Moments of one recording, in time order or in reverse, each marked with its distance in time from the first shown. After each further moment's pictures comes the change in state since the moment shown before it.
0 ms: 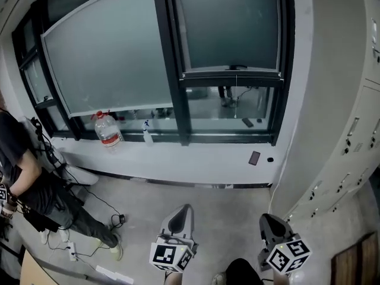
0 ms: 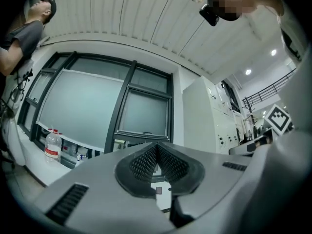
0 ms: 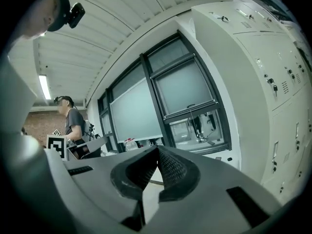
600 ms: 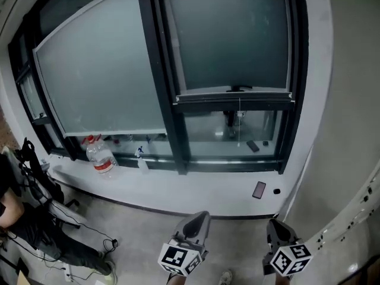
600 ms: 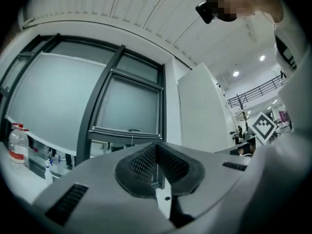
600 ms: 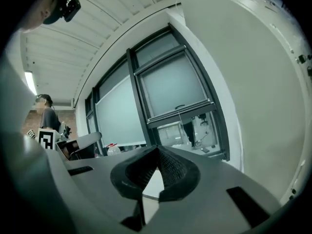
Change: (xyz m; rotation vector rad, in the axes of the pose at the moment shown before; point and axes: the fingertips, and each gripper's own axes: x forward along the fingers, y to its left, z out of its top) left arm 0.243 0.010 -0.039 0.026 0.037 -0.191; right arm 0.185 -0.159 0.047 0.016 -0.013 -0.078
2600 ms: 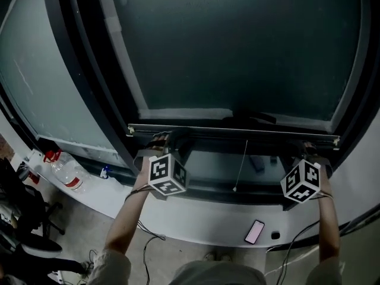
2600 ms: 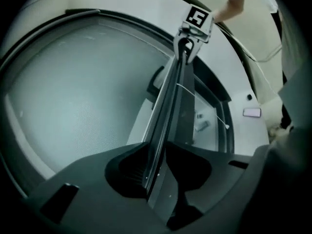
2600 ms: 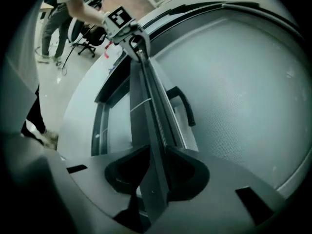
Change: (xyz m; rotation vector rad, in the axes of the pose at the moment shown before) left arm 0.600 0.372 -0.037 1.129 0.569 -0.084; right arm 0.609 -0.291 0.232 -1.410 0.411 0.070
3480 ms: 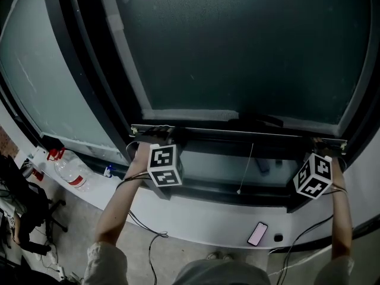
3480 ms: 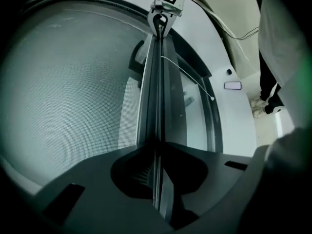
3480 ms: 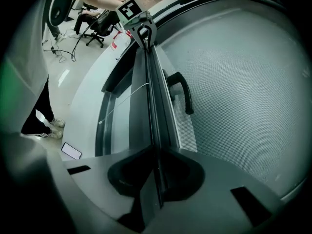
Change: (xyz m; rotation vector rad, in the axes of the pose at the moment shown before) left arm 0.011 0.002 -0.047 0.216 0.226 -0.185; right arm 0.010 -0.013 -0.024 -0.091 0.094 0.091
